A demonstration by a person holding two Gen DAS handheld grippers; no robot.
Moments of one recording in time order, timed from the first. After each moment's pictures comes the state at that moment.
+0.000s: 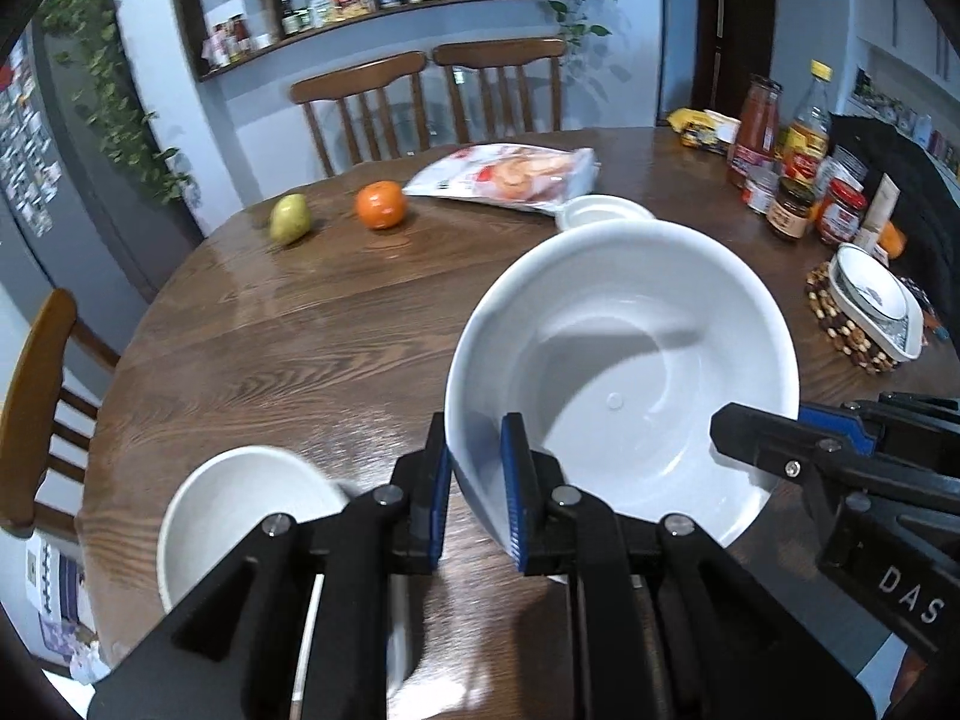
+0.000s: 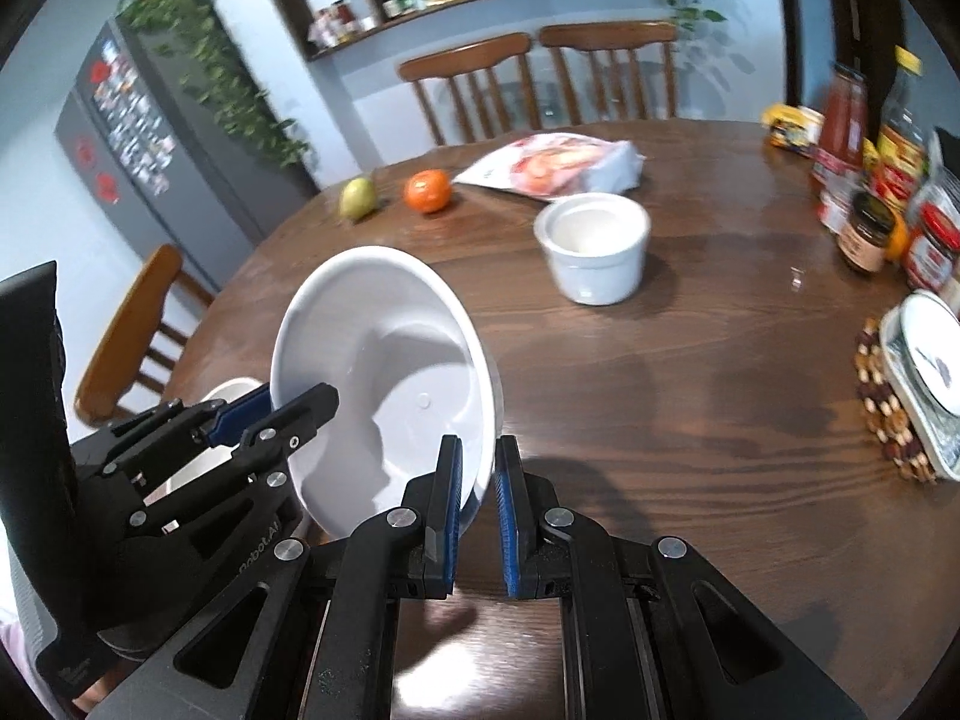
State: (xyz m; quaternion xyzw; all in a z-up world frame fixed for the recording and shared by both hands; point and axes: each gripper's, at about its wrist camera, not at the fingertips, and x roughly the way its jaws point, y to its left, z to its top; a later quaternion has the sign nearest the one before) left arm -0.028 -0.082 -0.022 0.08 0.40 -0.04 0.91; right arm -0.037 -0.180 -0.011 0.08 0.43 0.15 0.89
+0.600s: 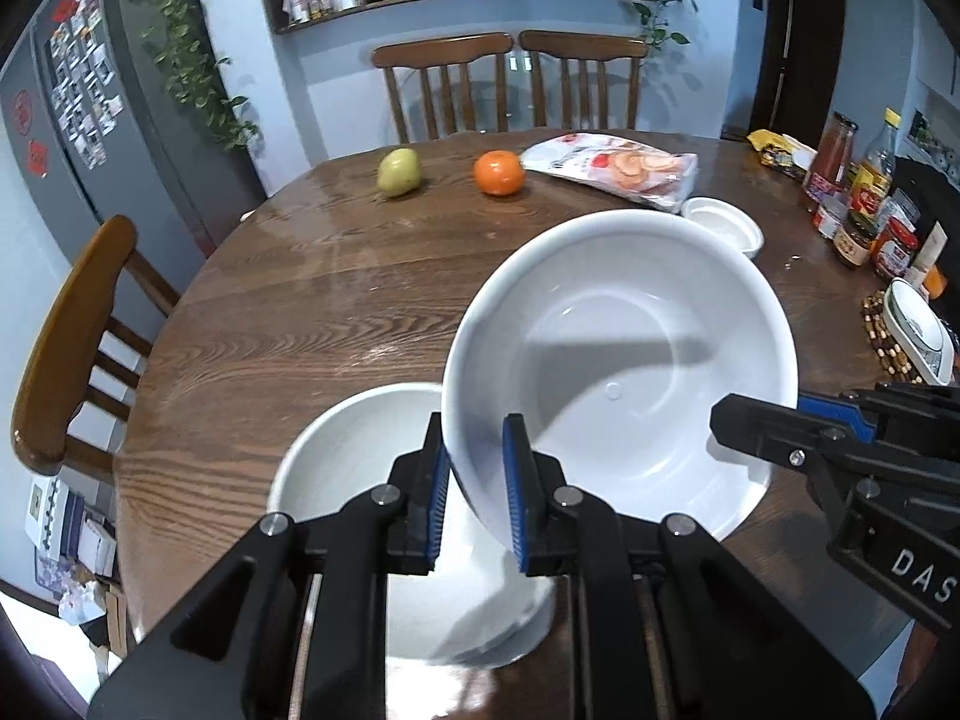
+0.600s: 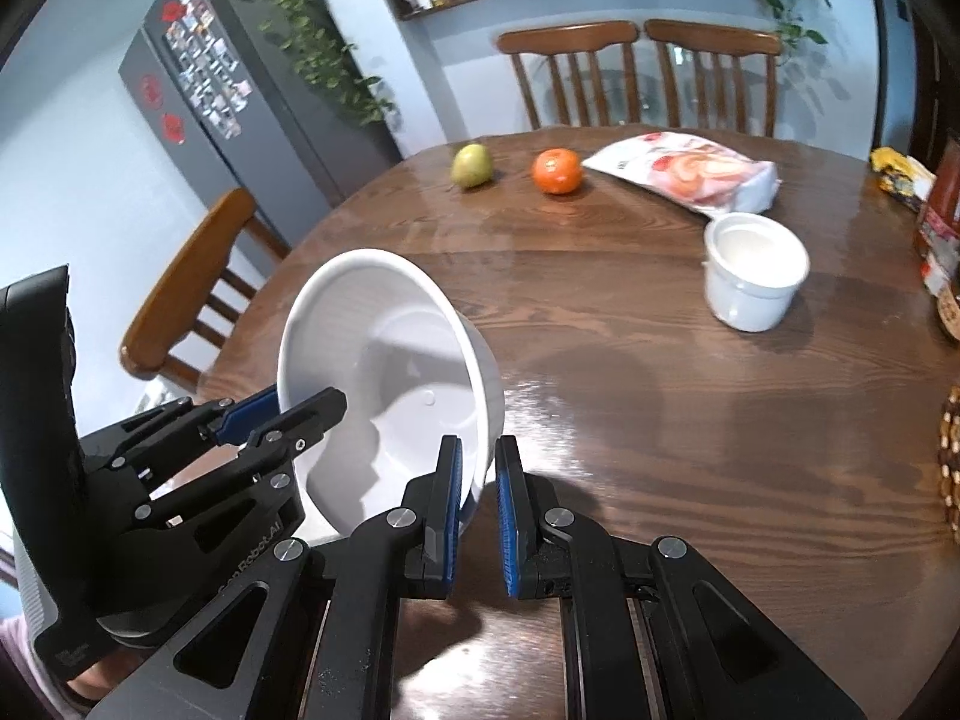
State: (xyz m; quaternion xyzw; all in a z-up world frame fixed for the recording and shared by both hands) left arm -0.045 -0.003 -0.016 0.04 0.42 0.02 0.91; right arm -0.028 -0.102 -0.008 0.04 0.44 0.24 0.86
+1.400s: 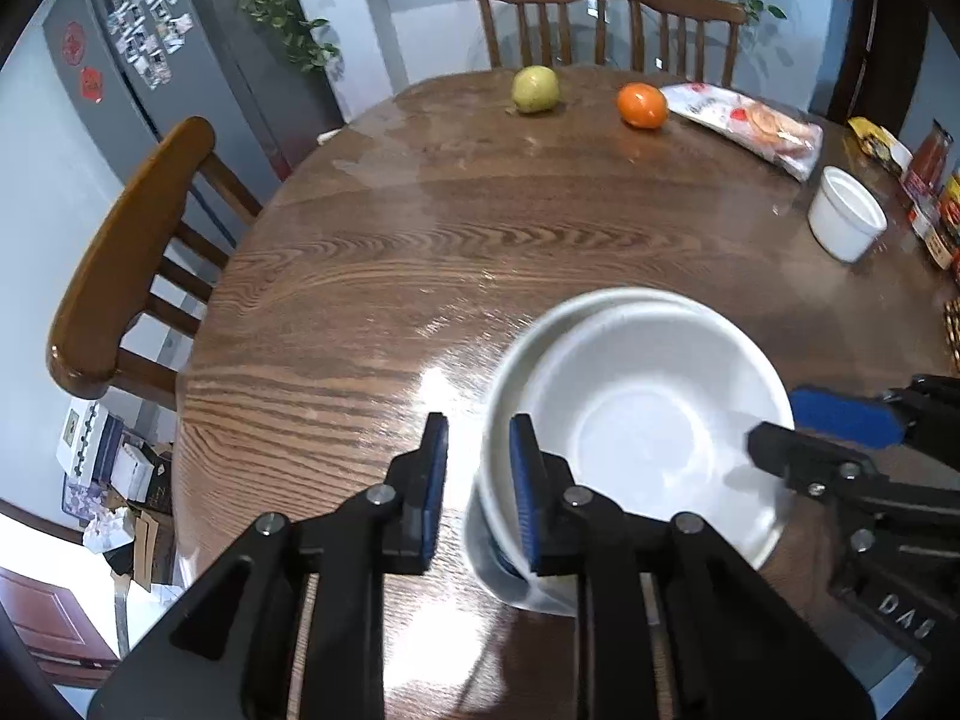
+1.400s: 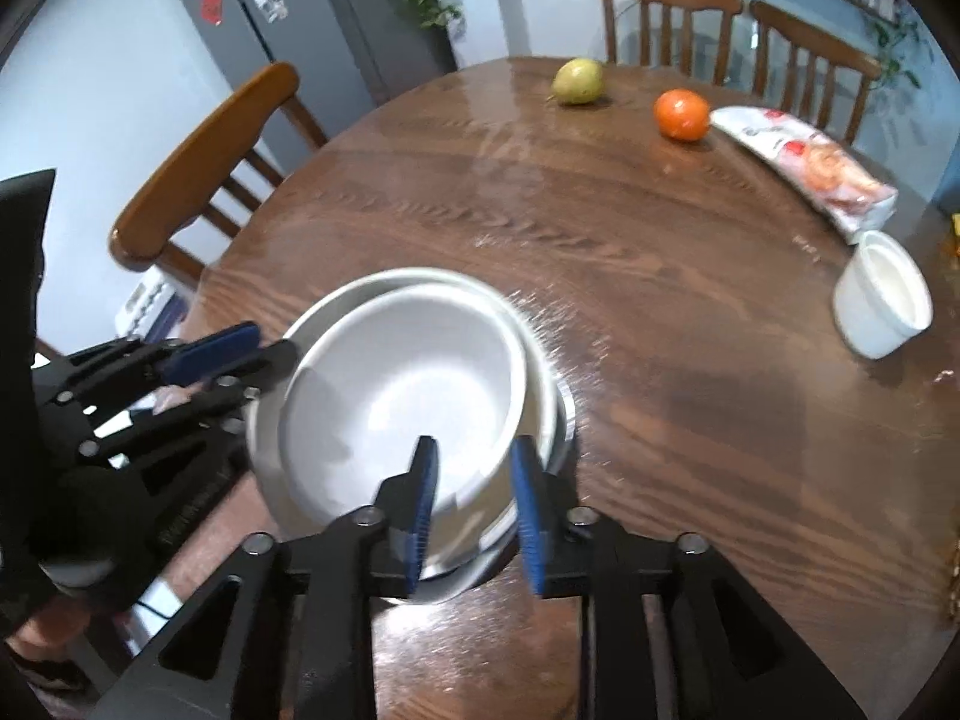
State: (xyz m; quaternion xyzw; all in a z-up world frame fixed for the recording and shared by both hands) left arm -0.047 0.080 -0.043 0.02 0.48 0.10 0.87; right arm -0.020 -0.019 -0.041 -0.06 0.50 0.26 0.82
